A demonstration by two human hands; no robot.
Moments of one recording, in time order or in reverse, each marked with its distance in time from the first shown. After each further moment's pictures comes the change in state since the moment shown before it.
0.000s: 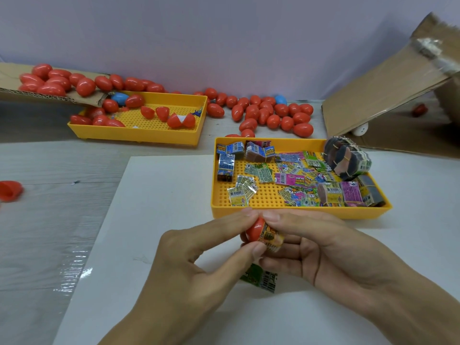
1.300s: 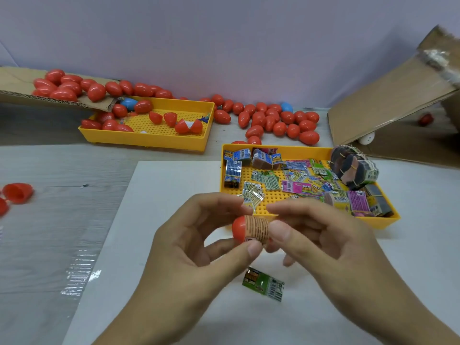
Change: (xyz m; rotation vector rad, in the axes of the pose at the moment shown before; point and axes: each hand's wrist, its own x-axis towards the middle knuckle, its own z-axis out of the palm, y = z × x) left_hand 0.009 0.001 -0.009 -0.412 0.060 -0.157; right_hand -0.006 0.012 0.012 -0.617 0.215 -0.651
